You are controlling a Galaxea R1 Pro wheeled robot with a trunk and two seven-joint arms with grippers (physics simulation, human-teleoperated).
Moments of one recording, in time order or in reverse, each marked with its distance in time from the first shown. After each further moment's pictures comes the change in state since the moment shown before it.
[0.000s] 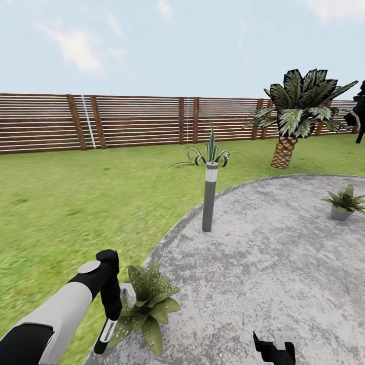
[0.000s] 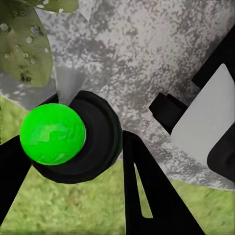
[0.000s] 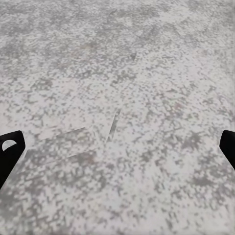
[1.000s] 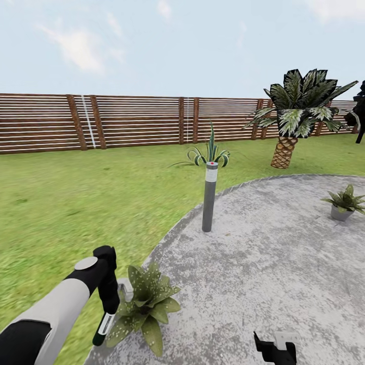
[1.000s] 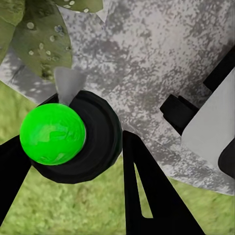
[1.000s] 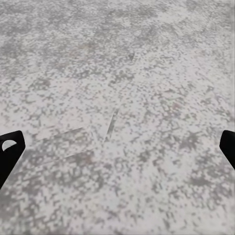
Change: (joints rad) left arm -0.018 0.020 -0.001 -0.010 0.009 0.002 0.018; right arm 0.000 -0.004 0.000 0.001 0.000 -0.001 0.000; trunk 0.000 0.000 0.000
